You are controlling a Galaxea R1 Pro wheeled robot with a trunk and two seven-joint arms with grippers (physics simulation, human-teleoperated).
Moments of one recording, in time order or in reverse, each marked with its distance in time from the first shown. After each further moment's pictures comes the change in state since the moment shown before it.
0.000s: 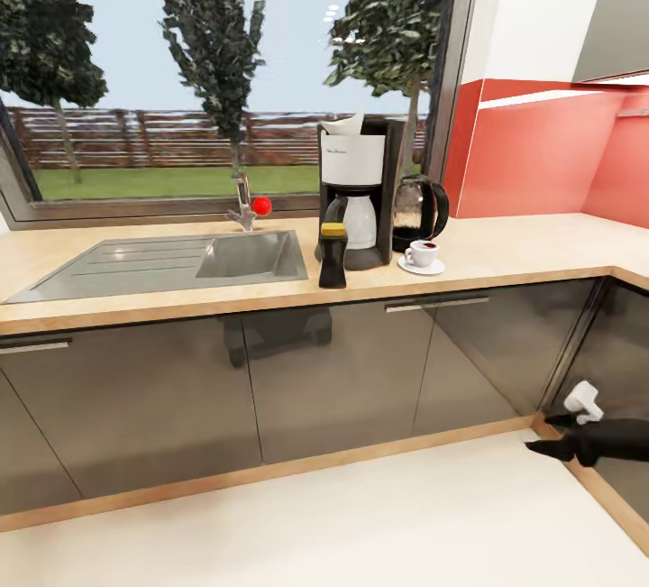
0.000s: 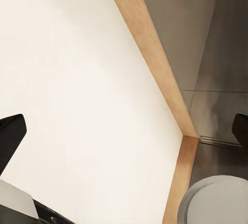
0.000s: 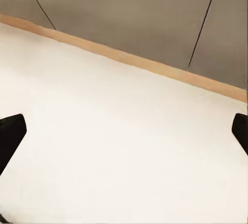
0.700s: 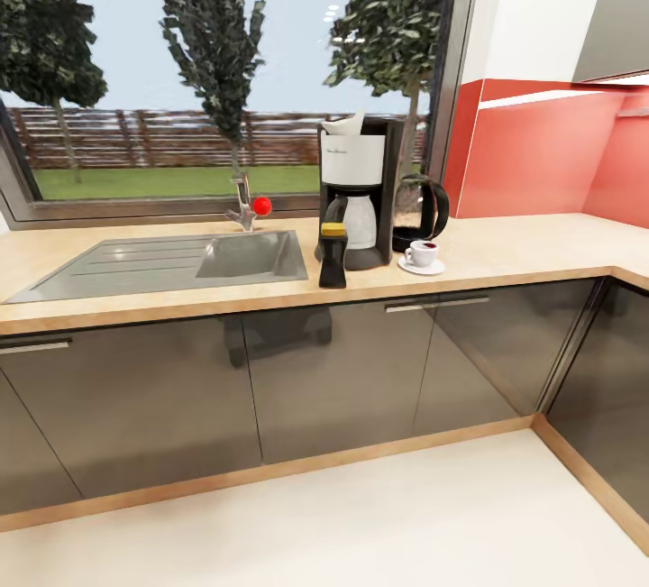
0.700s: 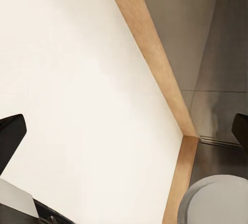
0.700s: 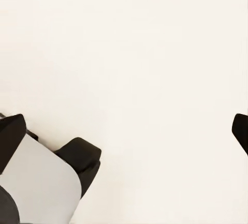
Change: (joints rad) left arm 0.000 -0.001 -0.001 0.002 0.000 0.000 0.000; right arm 0.204 0.059 -0.160 1.101 0.274 -0.753 -0.826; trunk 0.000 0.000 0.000
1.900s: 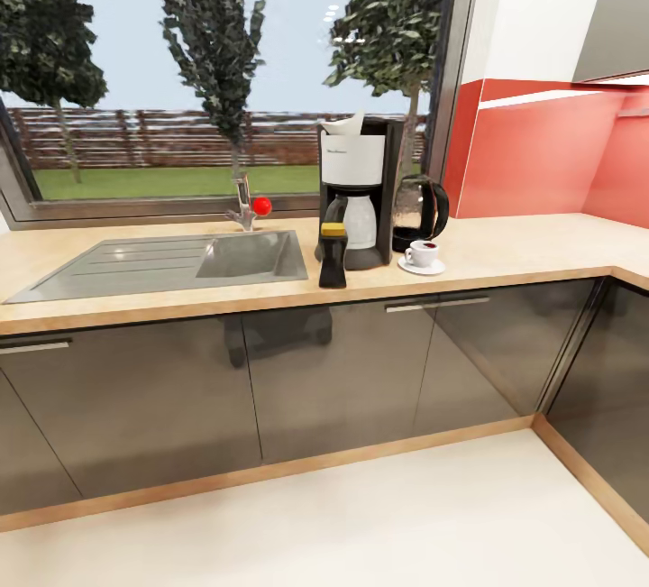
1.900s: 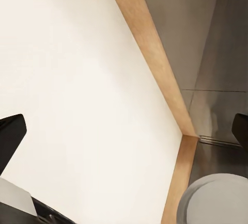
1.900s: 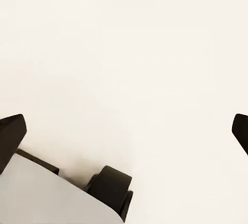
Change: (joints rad) left arm 0.000 -0.005 0.000 0.002 0.000 0.000 0.000; right arm 0.021 0.173 -0.004 0.049 0.013 0.000 -0.280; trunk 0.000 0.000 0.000
